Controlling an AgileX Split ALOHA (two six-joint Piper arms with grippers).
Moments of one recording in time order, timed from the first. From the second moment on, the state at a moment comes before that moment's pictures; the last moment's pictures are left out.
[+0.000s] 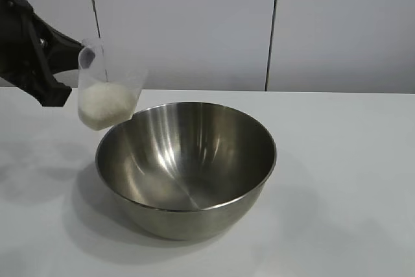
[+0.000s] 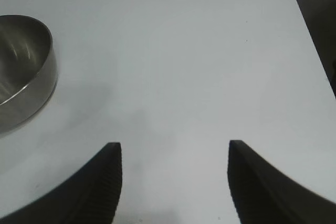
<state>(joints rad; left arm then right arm) -0.54 1.46 -0.62 0.16 -0.37 0.71 -0.03 -0.02 -0.47 0.01 1.08 -0.03</state>
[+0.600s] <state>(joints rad) -0.78 1.59 -0.62 -0.66 -0.72 2.24 -0.03 -0.02 -0.47 0.01 1.08 -0.03</state>
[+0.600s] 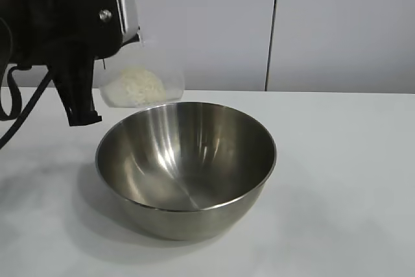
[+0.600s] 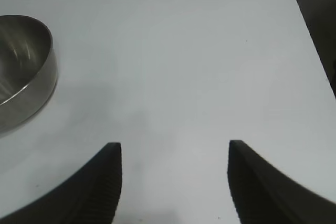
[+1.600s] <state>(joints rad) -0.88 1.72 -0.67 -0.74 -0.78 2.97 -0.03 -0.02 -0.47 0.01 1.08 -0.03</state>
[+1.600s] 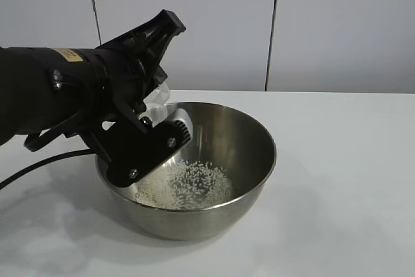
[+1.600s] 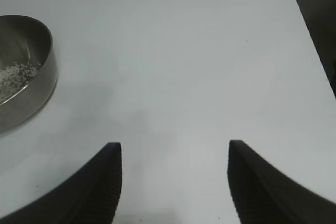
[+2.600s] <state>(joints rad) -0.86 1.61 -0.69 -1.07 -1.00 1.07 -0.03 -0.02 -0.47 0.01 1.08 -0.03</state>
